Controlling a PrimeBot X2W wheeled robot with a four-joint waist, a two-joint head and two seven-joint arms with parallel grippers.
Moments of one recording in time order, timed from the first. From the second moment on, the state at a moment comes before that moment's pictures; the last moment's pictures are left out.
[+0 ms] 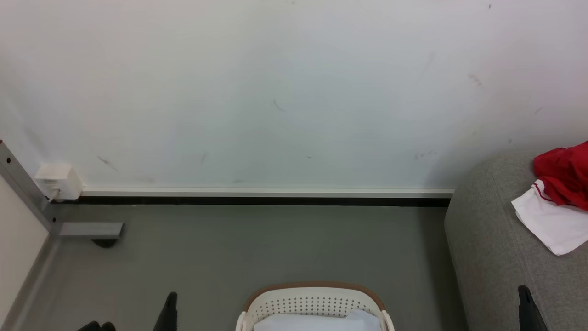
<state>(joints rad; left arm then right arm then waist) -0.03 0.06 -0.05 0.35 -0.92 -0.03 -0.07 0.04 -0.04 -0.08 0.25 0.88 0.13 -0.07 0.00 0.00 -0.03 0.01</state>
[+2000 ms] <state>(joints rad) -0.09 0.05 0.08 0.27 -1.47 -0.11 0.08 -0.08 -0.04 -0.11 0.25 1.46 0.13 0.08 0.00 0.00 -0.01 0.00</state>
